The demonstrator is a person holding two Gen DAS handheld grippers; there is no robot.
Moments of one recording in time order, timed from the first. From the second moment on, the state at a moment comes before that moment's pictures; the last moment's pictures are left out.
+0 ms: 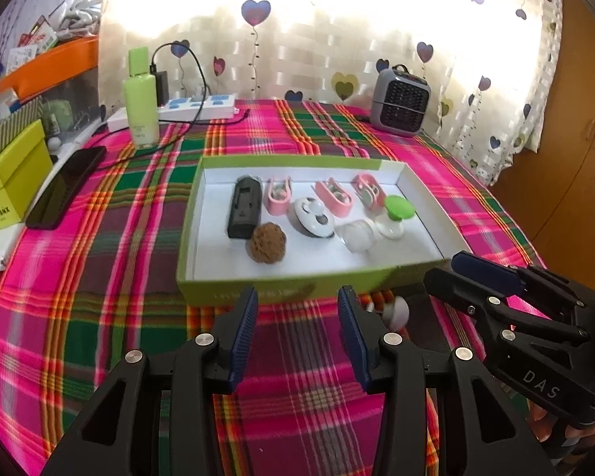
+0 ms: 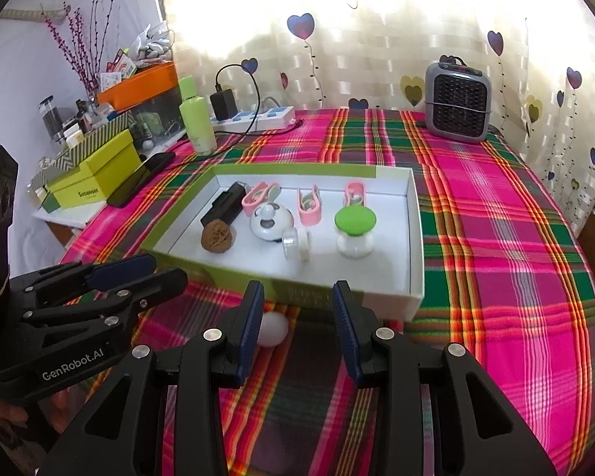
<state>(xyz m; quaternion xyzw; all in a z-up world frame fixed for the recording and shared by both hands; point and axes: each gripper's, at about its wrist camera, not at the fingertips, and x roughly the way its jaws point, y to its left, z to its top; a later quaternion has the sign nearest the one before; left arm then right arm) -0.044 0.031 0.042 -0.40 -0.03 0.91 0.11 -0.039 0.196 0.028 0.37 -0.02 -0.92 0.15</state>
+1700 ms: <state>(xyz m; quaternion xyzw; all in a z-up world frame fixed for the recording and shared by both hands) -0.040 0.031 0.008 -0.43 -0.05 0.89 0.12 -0.032 0.195 0.007 0.40 -0.03 -0.90 0.17</state>
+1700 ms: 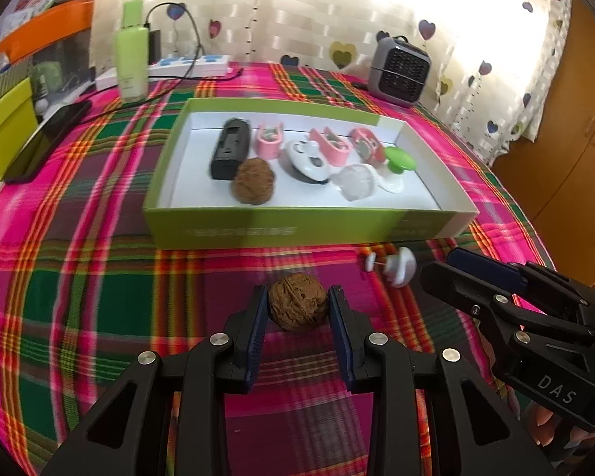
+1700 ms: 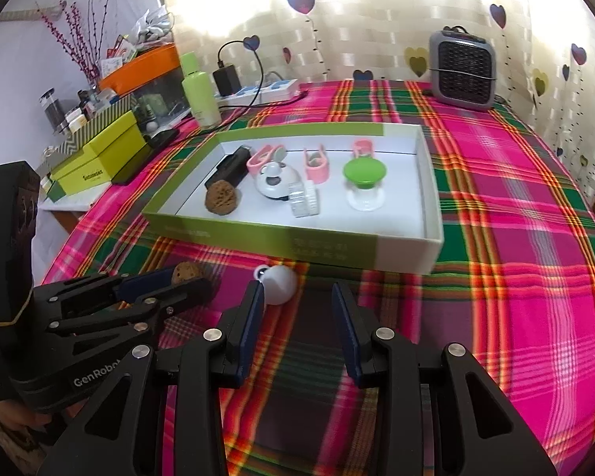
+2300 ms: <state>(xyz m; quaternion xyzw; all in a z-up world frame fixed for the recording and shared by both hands) -0.039 0.008 0.005 -0.43 -0.06 0.89 0.13 -0.051 0.171 -0.006 0.43 -0.02 -0.89 0.16</state>
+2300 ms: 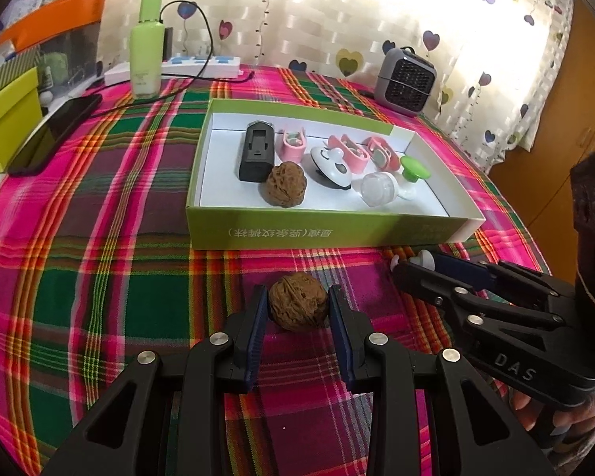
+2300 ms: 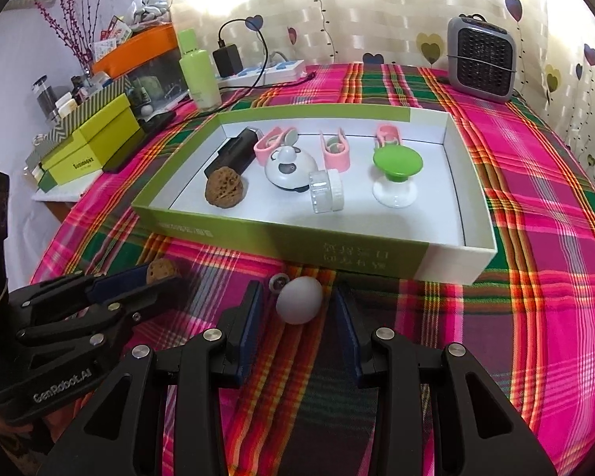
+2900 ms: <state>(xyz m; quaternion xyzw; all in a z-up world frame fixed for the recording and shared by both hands) -0.038 0.011 0.005 -0.42 -0.04 0.89 0.14 -0.048 0.175 -0.006 0.43 -0.04 -0.89 0.14</state>
